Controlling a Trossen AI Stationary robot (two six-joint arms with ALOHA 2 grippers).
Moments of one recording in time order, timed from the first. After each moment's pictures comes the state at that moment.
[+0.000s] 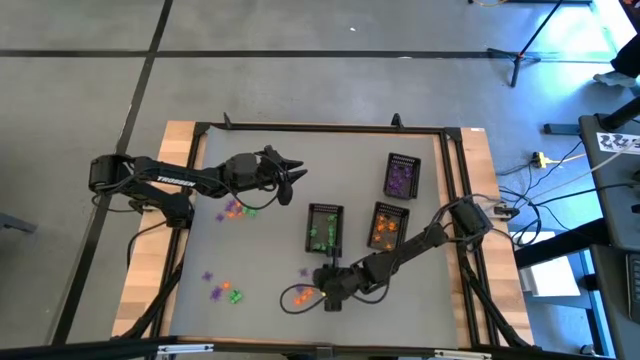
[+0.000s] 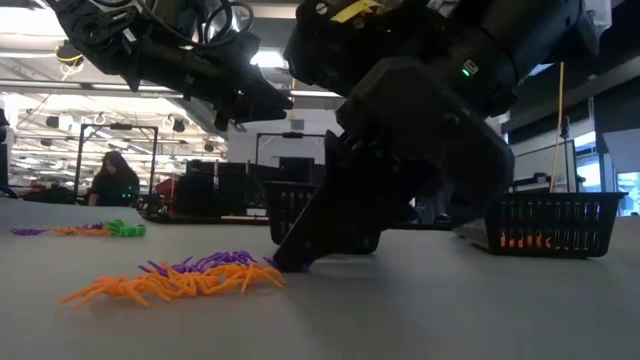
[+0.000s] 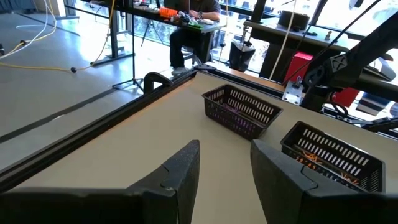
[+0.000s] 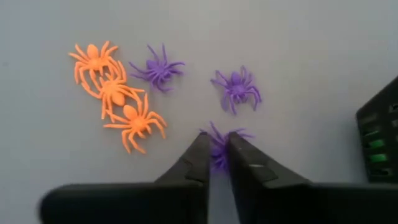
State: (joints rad) left arm 0.24 1.31 0.51 0.61 -0.18 -0.23; right arm 0.48 2.14 1.31 -0.07 0.34 0.31
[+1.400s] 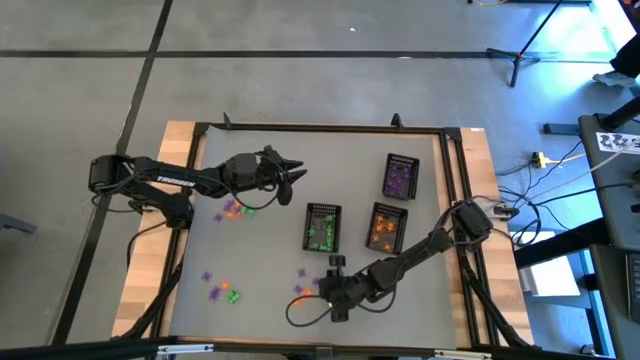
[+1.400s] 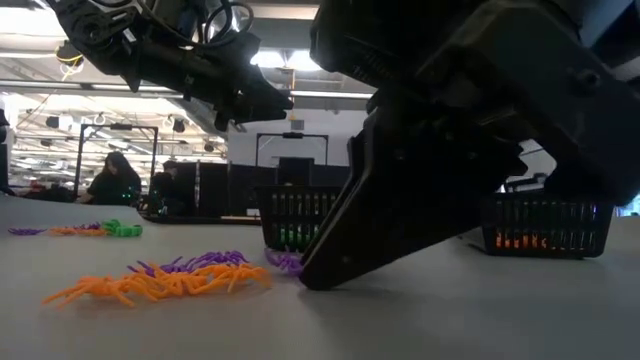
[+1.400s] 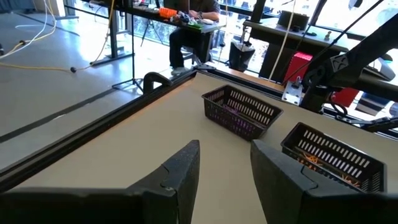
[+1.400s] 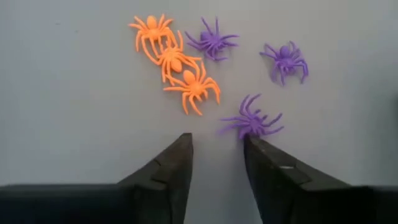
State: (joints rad) left arm 0.24 1.31 0.51 0.61 -0.18 -0.23; right arm 0.53 2.15 1.29 -0.09 0.32 0.34
